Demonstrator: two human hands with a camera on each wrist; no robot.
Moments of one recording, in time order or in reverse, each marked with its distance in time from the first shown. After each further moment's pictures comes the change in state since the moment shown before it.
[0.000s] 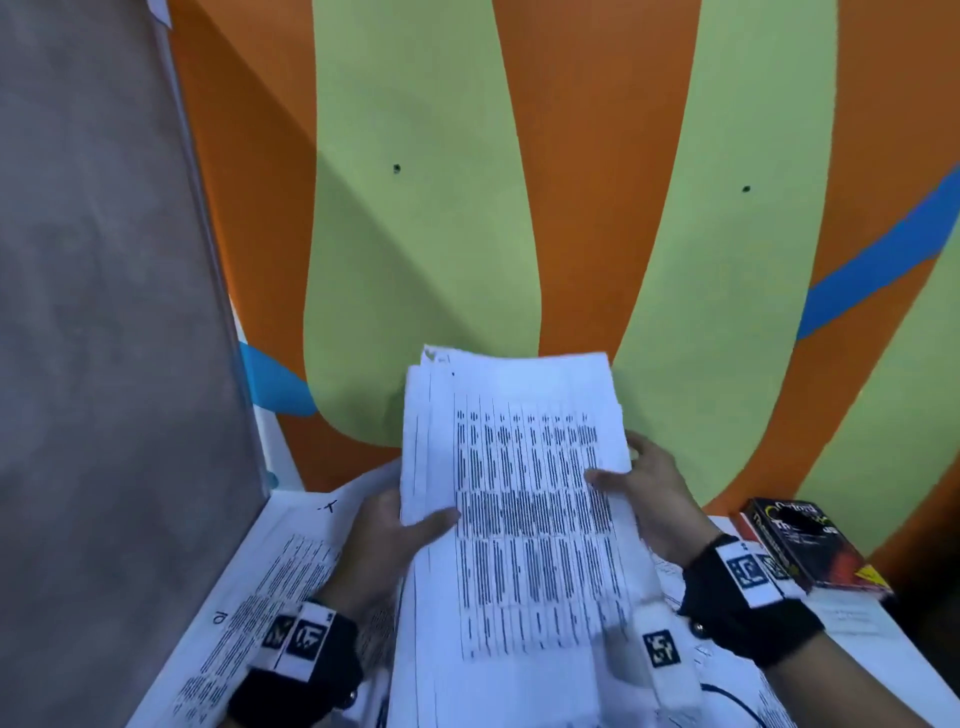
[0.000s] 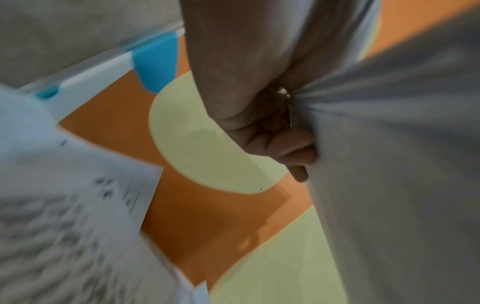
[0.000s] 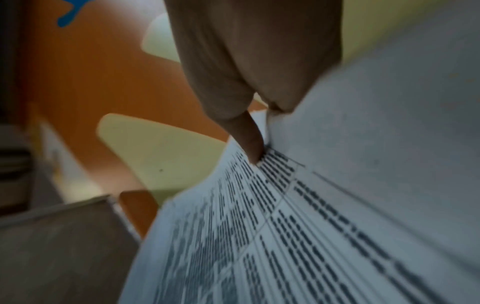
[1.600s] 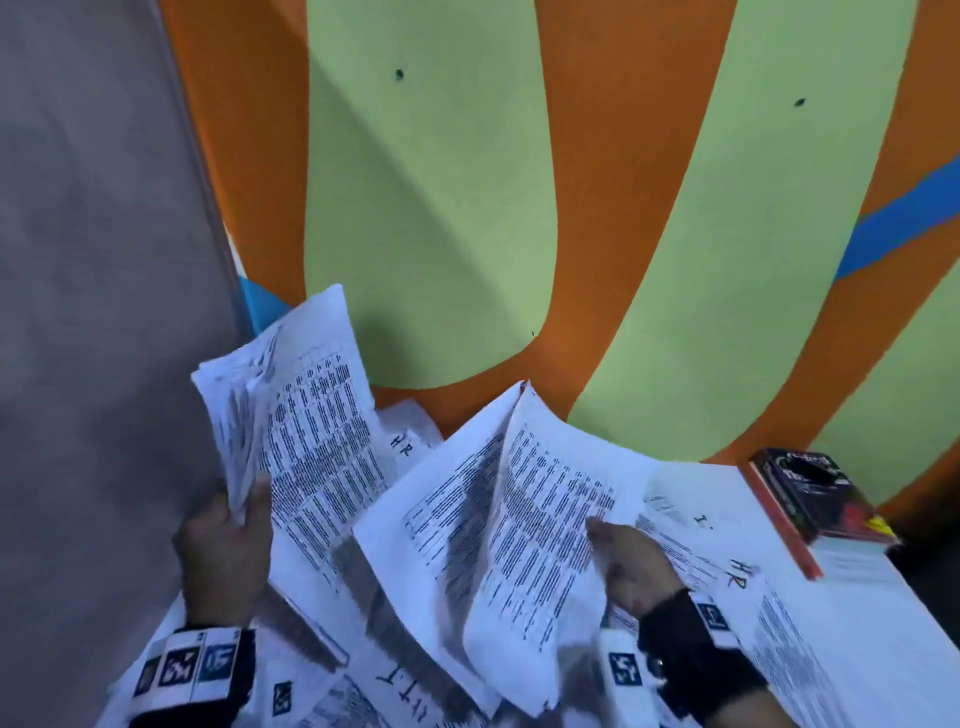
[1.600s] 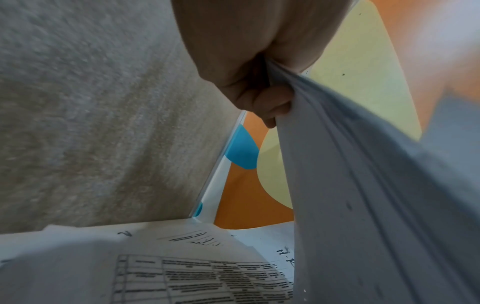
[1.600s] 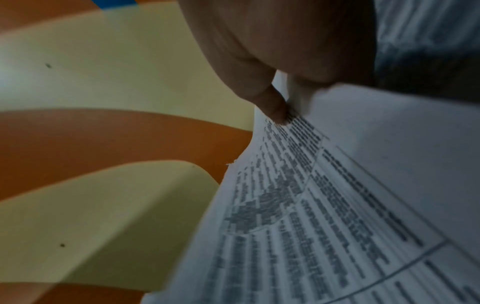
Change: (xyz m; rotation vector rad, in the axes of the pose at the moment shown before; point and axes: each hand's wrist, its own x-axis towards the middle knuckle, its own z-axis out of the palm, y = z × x) left_hand -0.048 -0.054 -0.100 0.592 0.797 0.135; right_hand -0.023 0.141 0.008 0.190 0.111 0.486
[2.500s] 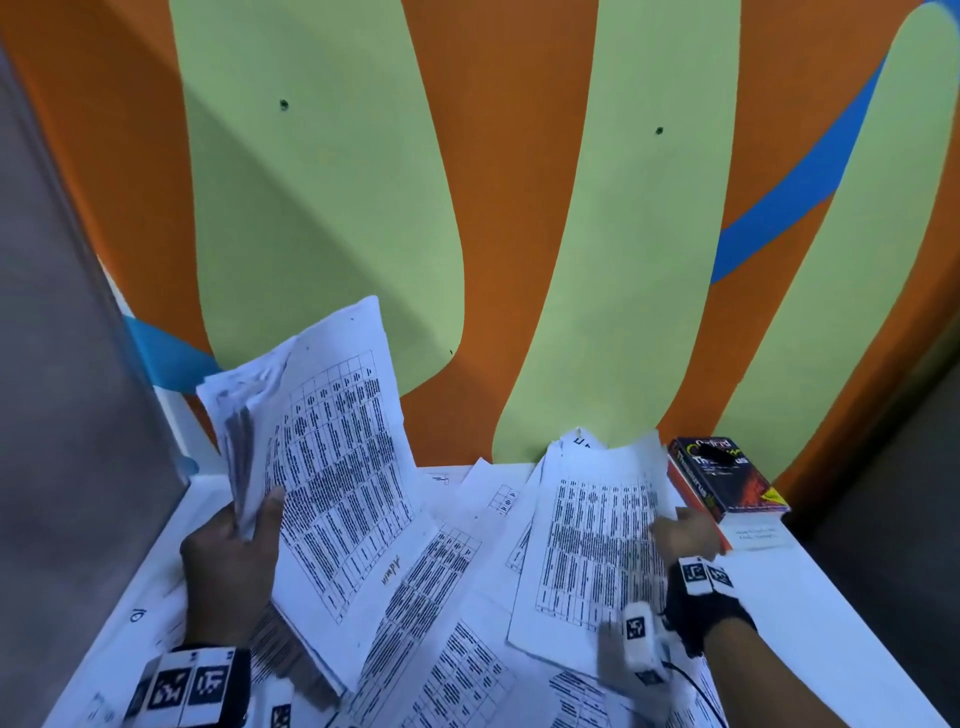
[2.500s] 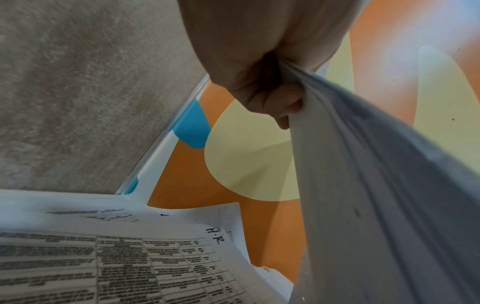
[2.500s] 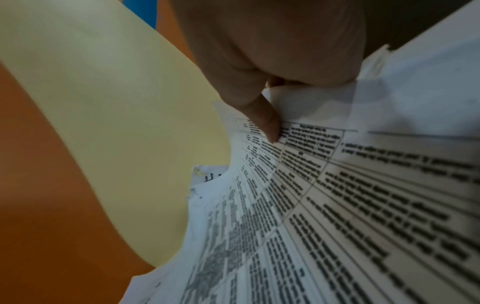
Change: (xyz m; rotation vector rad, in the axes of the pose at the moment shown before) left_hand -0.014 0.032 0.059 -0.143 -0.172 0.152; right_hand 0.043 -0.047 -0.130 -0.561 0.814 -0.097
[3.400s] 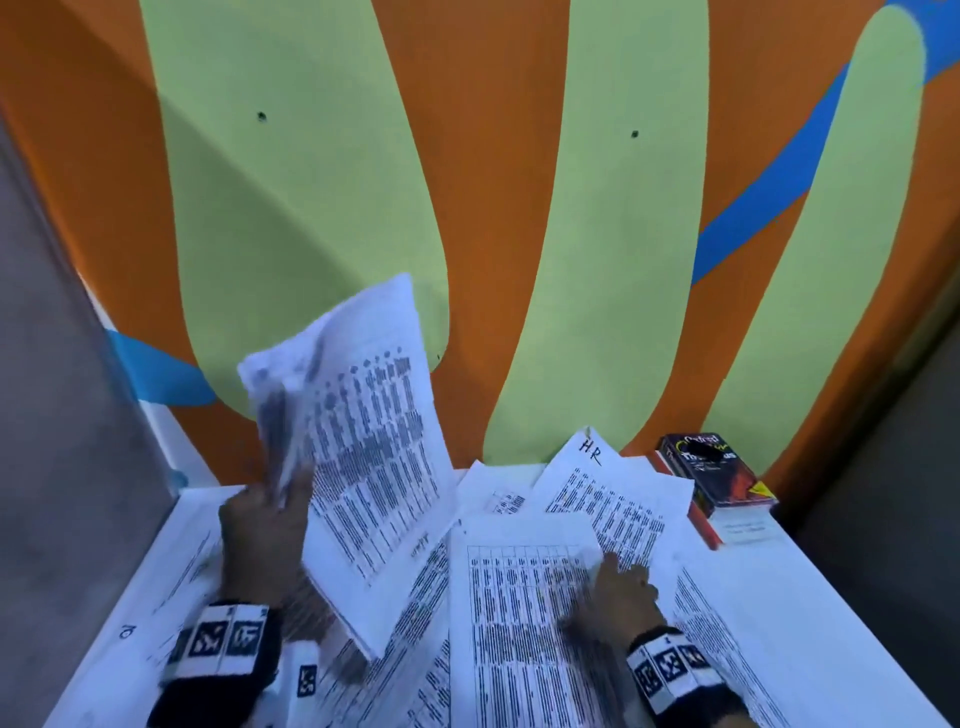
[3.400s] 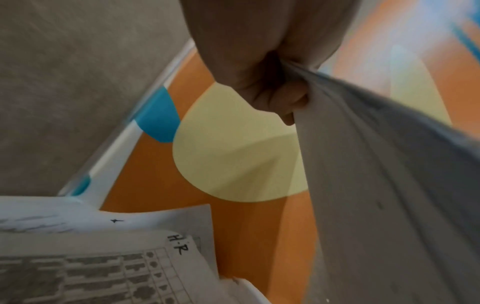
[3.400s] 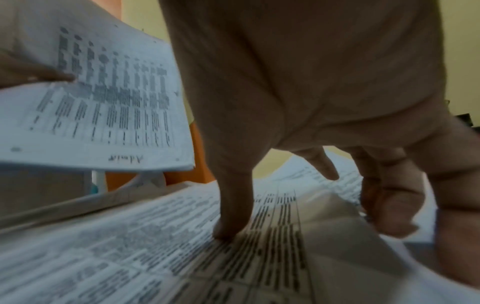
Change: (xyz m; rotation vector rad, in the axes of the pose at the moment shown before) left_hand 0.017 0.027 0.029 -0.015 -0.046 0.054; right_hand -0.084 0.040 0.020 -0.685 -0.502 -0.295
